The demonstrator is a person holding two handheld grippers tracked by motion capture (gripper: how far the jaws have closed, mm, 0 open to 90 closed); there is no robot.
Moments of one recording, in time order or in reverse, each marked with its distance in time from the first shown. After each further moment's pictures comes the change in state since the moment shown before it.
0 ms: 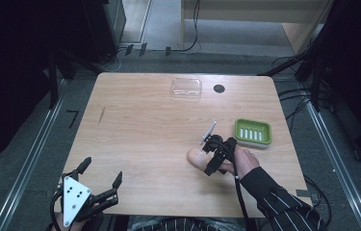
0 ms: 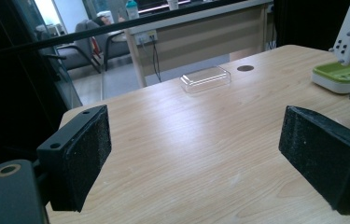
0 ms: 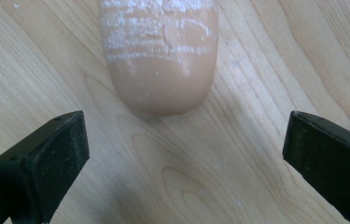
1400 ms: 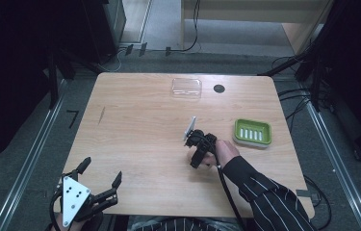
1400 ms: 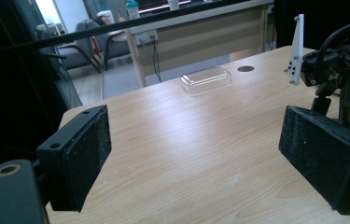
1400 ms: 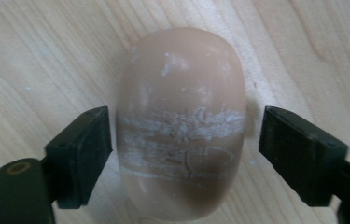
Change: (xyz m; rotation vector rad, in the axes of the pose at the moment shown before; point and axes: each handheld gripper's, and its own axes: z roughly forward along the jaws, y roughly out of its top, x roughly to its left) left arm 0.001 0.000 0.000 -0.001 0.001 -0.007; right arm 0.006 0.053 0.023 0.030 0.036 -0.093
